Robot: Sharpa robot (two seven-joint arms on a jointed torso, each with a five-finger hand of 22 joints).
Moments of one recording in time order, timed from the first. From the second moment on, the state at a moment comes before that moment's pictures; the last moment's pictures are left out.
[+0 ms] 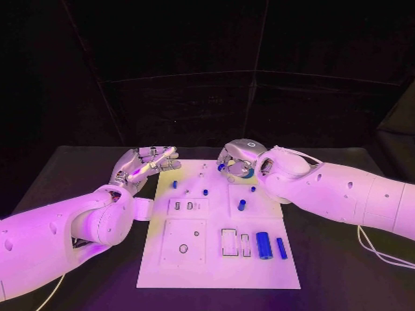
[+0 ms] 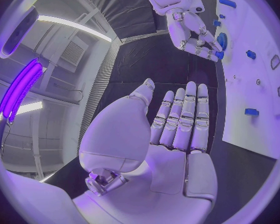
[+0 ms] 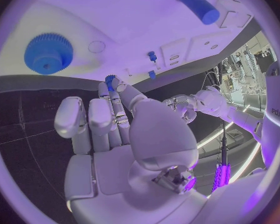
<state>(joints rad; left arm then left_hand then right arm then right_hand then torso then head) 1.17 -0.82 -0.06 1.54 0.02 -0.39 0.55 1.33 -0.01 0.12 0.13 0.07 0.93 0.24 0.12 0.07 0.99 0.19 0.12 0.07 1.04 0.14 0.17 0.10 0.18 0.83 0.26 0.29 0.10 1.22 -0.60 -0.02 1.26 -1.62 -0.34 -0.09 1.31 0.09 0.30 -0.27 0.14 1.08 0.16 0.07 0.07 1.21 0.08 0.07 0.07 1.47 0.01 1.17 0.95 0.10 1.27 0.11 1.36 1.13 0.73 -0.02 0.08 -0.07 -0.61</state>
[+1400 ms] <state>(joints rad) 1.17 -0.82 -0.06 1.56 0.02 -0.38 0.54 1.33 -0.01 0.12 0.12 0.07 0.93 0.24 0.12 0.07 0.99 0.19 0.12 0.07 1.04 0.14 0.17 0.10 0.18 0.83 0.26 0.29 0.10 1.24 -0.43 -0.02 1.06 -1.61 -0.34 -0.10 1.28 0.06 0.33 -0.25 0.14 1.08 0.16 0.07 0.07 1.20 0.09 0.07 0.07 1.47 0.01 1.19 0.96 0.10 1.27 0.11 1.37 1.14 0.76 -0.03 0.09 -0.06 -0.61</state>
